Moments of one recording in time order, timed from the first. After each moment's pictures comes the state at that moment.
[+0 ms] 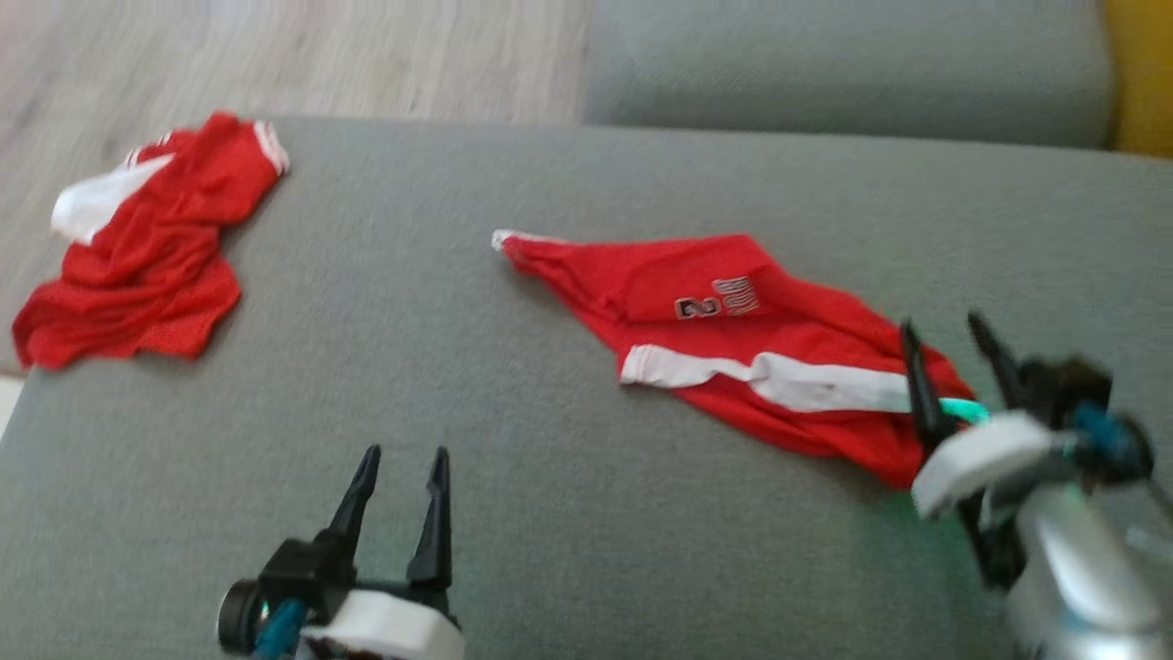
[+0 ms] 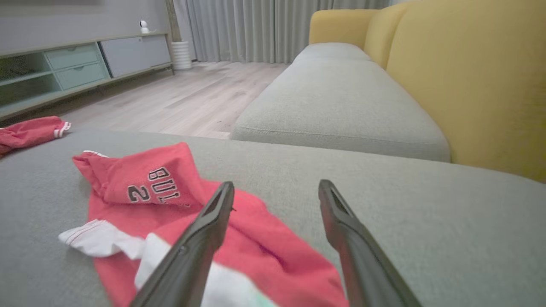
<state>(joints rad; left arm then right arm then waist) -0.07 0.24 -0.55 0.22 -0.53 0.18 -0.24 -0.36 -0.22 0.18 0.70 0.23 0.12 -0.24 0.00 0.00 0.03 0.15</state>
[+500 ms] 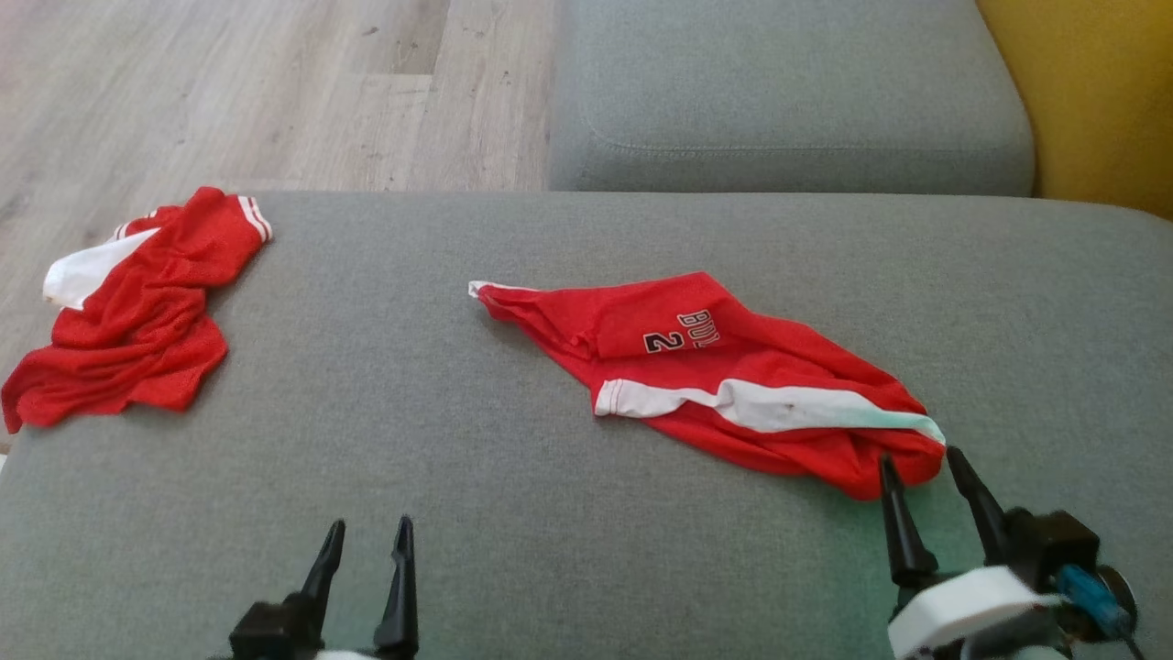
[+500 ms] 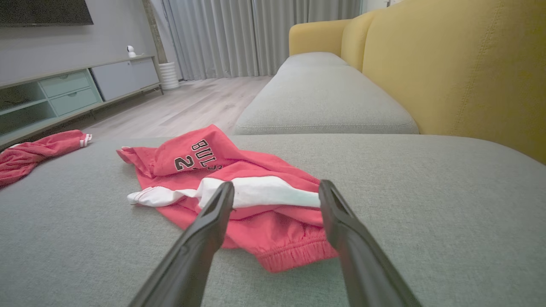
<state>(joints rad) 0.04 0.27 -0.52 0.24 -0.57 0.20 -0.24 0.06 -0.04 0.02 0.29 0.10 0.12 -0.16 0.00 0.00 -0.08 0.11</state>
